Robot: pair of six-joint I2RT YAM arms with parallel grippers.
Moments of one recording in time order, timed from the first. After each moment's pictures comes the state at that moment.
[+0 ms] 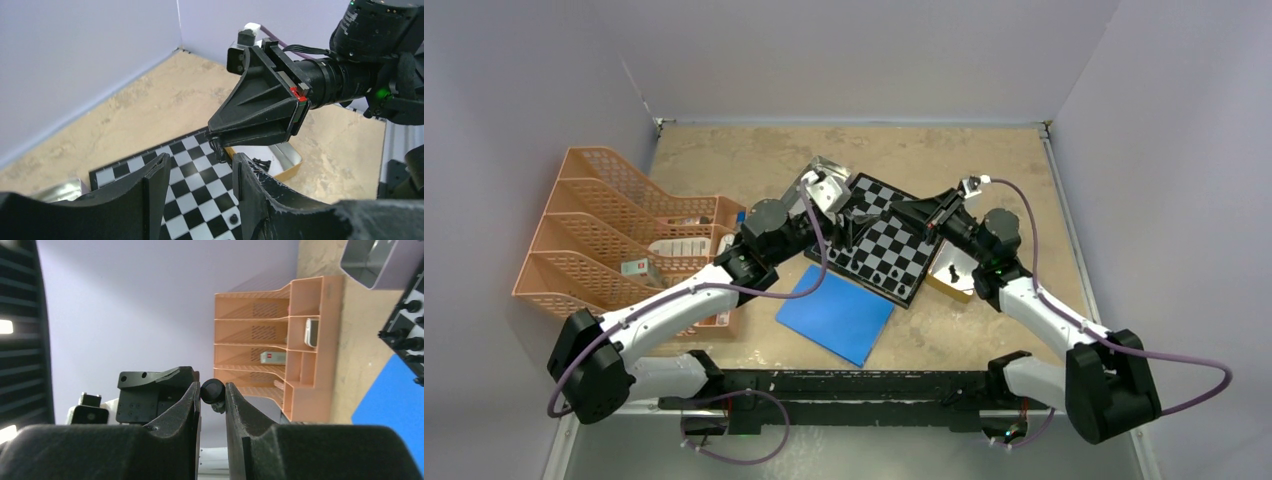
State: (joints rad) left arm -0.79 1.20 0.85 0.40 0.18 -0.03; right arm 0.31 1.15 0.53 0.65 -0.54 1.58
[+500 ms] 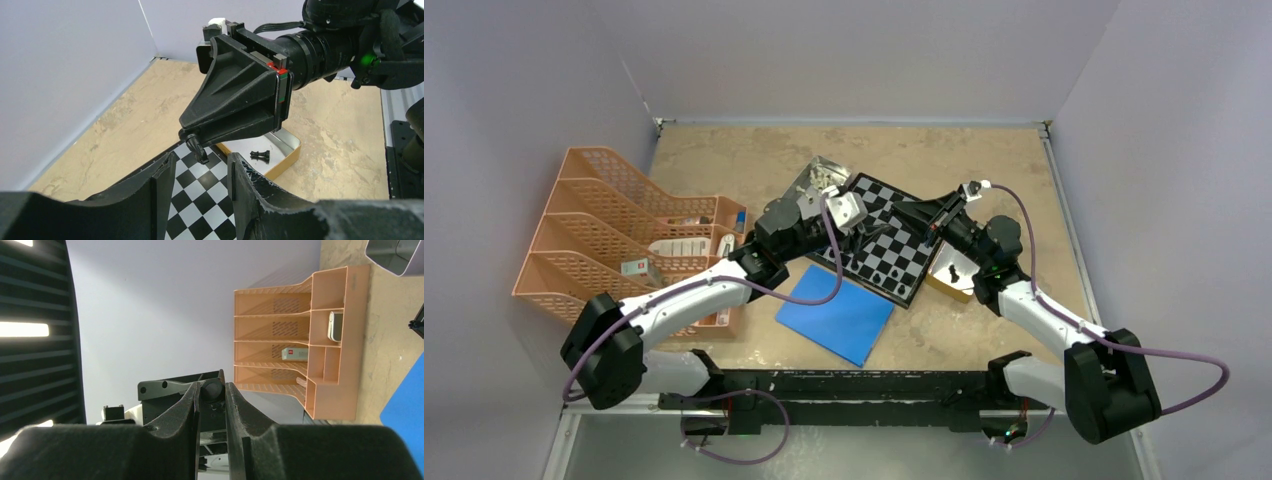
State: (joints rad) left arm -0.80 1.29 0.85 0.50 0.36 0.15; right arm 0.31 1.14 0.48 0.78 -0.55 1.72
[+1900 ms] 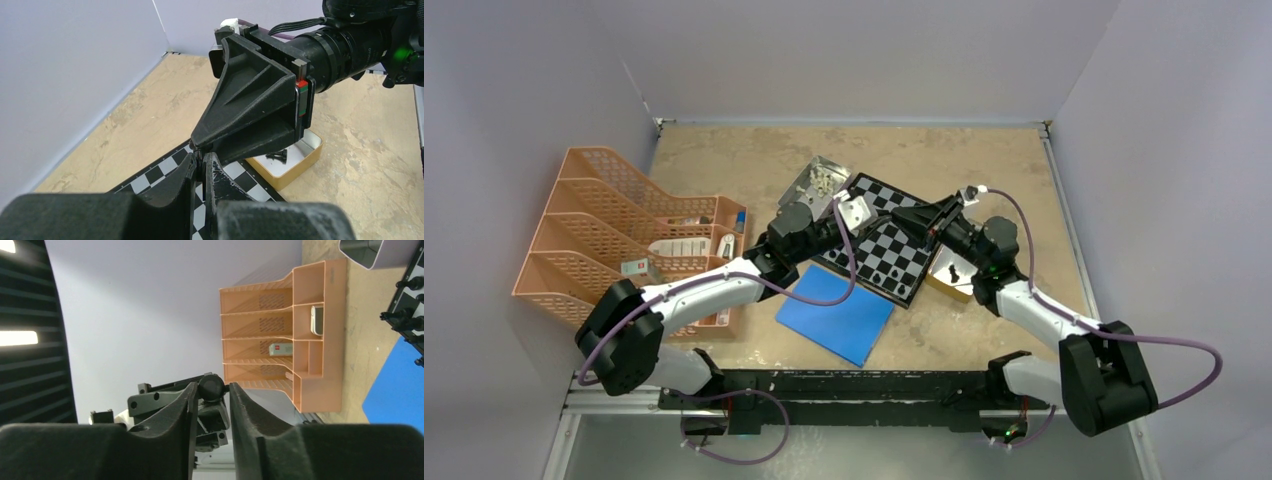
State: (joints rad) left arm -0.82 1.39 0.84 0.60 0.30 0.20; right arm 0.31 1.18 0.46 0.79 -0.57 1.71
